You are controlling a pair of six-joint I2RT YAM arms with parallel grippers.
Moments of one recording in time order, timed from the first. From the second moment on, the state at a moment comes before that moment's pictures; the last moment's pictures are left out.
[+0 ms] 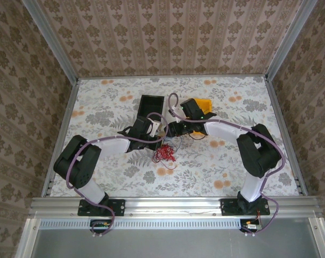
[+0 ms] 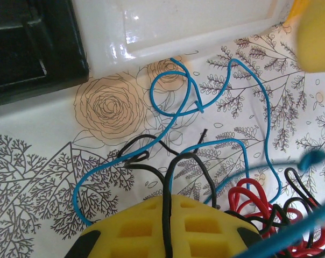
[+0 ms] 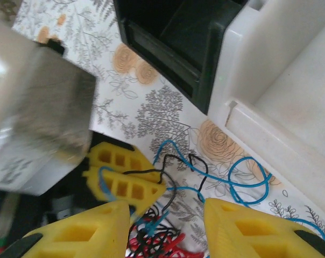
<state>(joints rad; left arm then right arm) -0.65 1.63 0.78 -0.05 0.28 -0.25 0.54 1.77 1.15 -0.25 -0.48 0.24</state>
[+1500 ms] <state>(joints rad) -0.65 1.59 0.78 -0.09 0.31 -0.22 0.47 1.64 1.07 -0.16 -0.41 0.27</state>
